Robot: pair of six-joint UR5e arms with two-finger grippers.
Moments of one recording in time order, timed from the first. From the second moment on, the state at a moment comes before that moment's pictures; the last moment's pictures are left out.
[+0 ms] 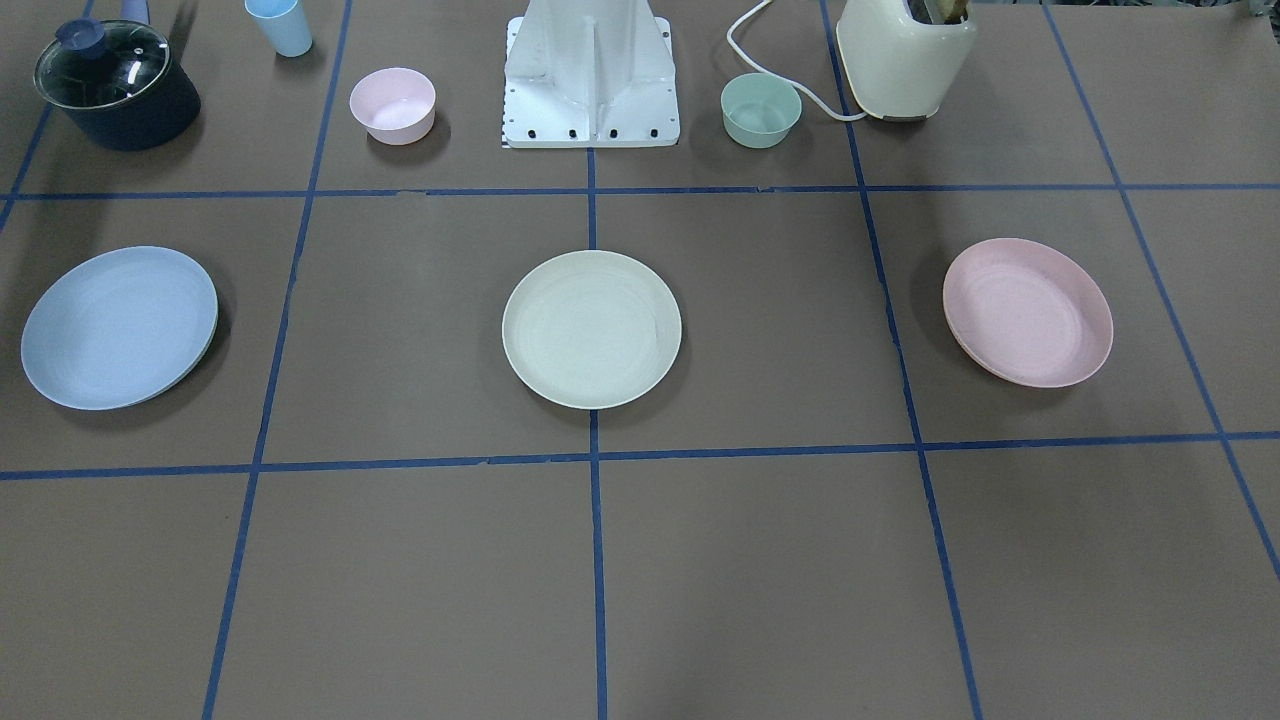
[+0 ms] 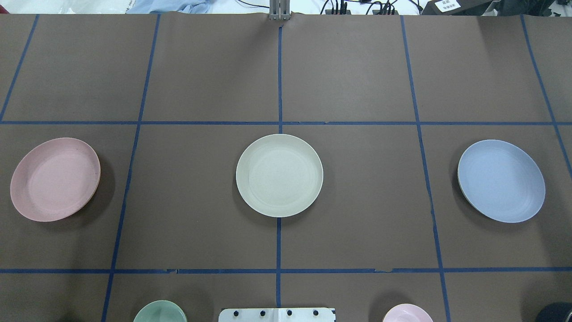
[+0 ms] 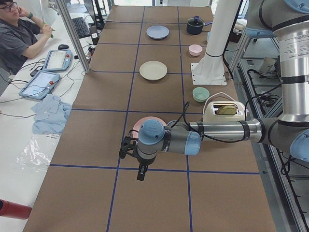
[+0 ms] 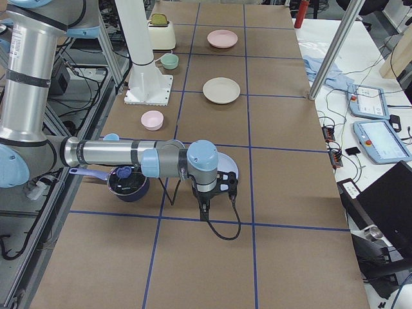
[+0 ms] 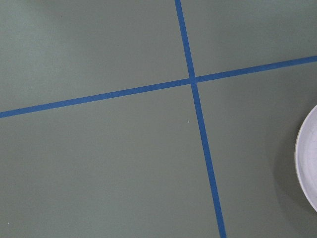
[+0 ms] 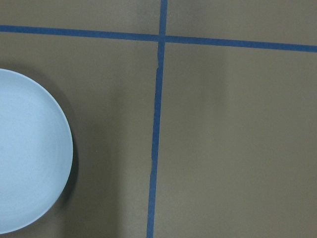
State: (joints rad) left arm -1.64 -1.38 -1.72 -1.75 -2.34 0.13; right arm 1.56 -1.83 1.86 -1.55 2.31 0.00
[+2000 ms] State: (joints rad) left arm -1.32 -1.36 -1.61 -2.75 -2.27 -0.52; right arm 1.42 -1.78 1.78 -0.85 2.37 0.43
